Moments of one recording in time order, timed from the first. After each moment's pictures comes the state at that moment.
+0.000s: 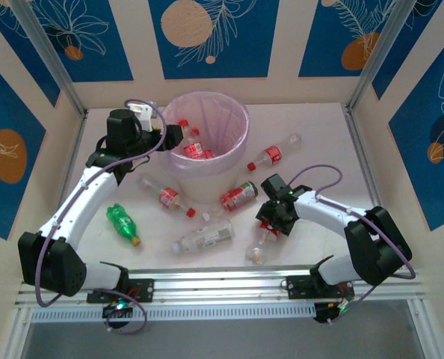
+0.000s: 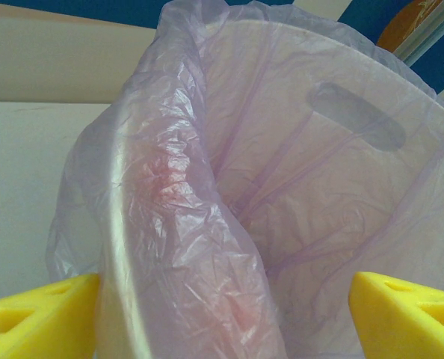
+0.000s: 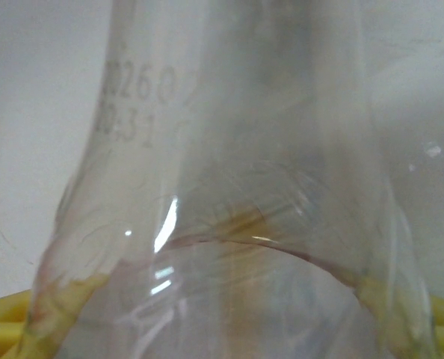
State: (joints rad) left arm -0.27 1.34 1.18 -0.28 0.33 -0.31; right arm 0.54 1.39 0.69 -0.68 -0.03 1.07
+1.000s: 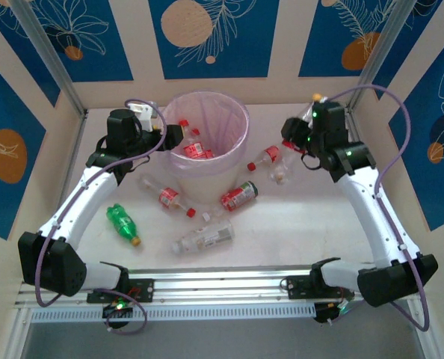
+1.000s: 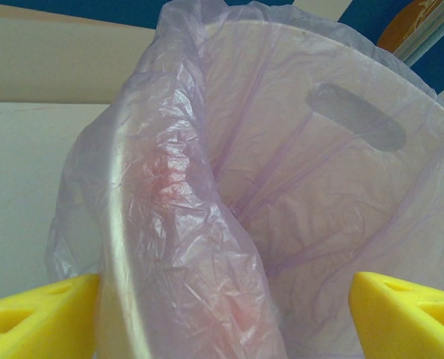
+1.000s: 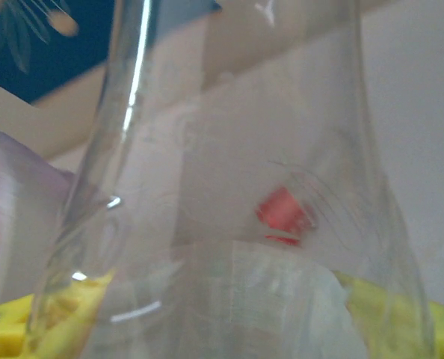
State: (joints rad) left arm -0.27 1.34 1.18 -0.28 0.32 -0.31; right arm 0.27 1.24 1.44 -0.77 0.09 0.57
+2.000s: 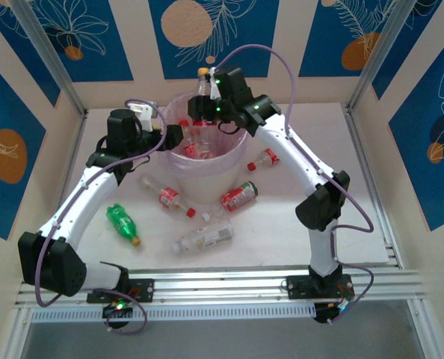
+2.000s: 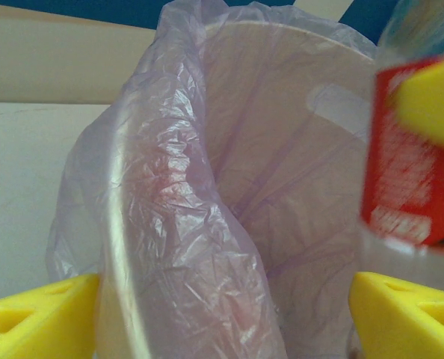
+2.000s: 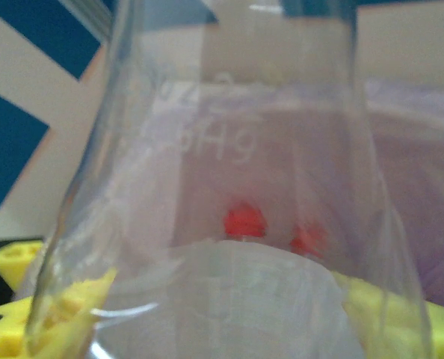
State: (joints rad) left arm -0.28 1.34 1.18 -0.28 0.32 -0.31; right arm 0.65 2.00 2.22 -0.80 -0.10 0.44
